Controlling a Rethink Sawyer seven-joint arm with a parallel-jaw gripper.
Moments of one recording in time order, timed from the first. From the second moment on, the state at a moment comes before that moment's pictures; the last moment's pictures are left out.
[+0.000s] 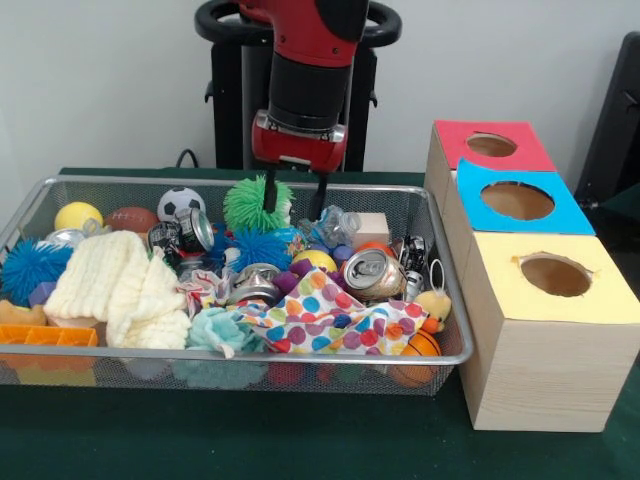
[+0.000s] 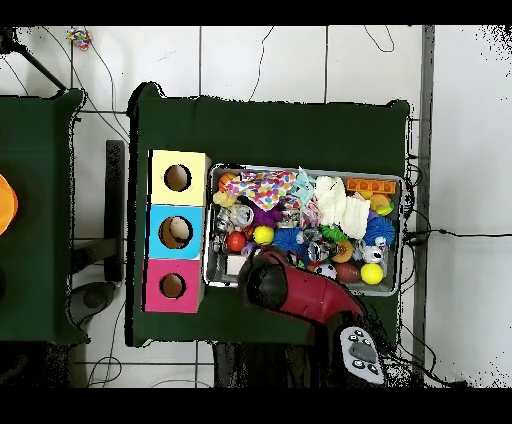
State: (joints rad) arm -0.22 -0.62 -0.13 1.95 0.00 0.14 1.57
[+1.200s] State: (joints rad) arm -0.25 -0.63 -0.03 2.10 0.00 0.08 1.57
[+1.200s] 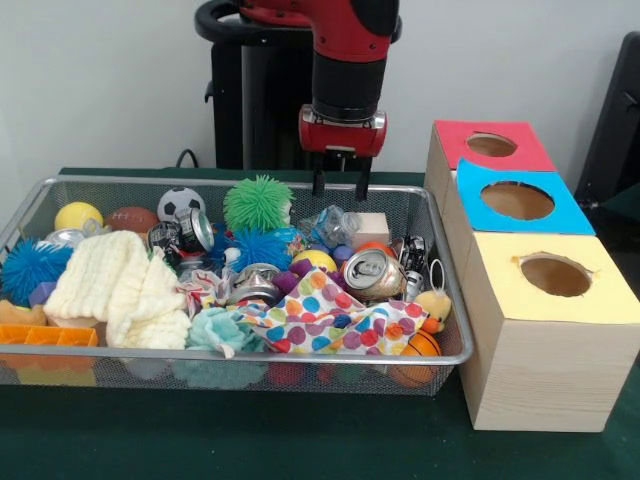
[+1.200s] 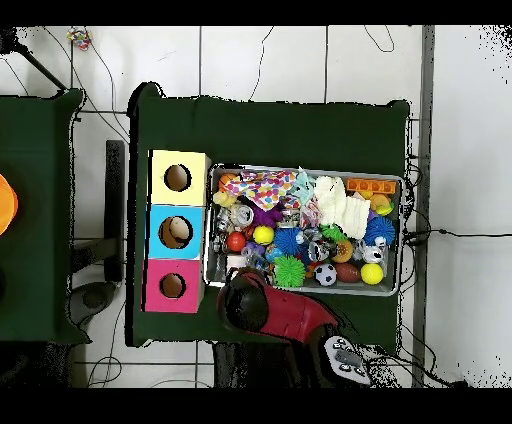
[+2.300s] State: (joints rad) arm -0.25 -0.63 0.03 2.09 0.00 0.00 1.57
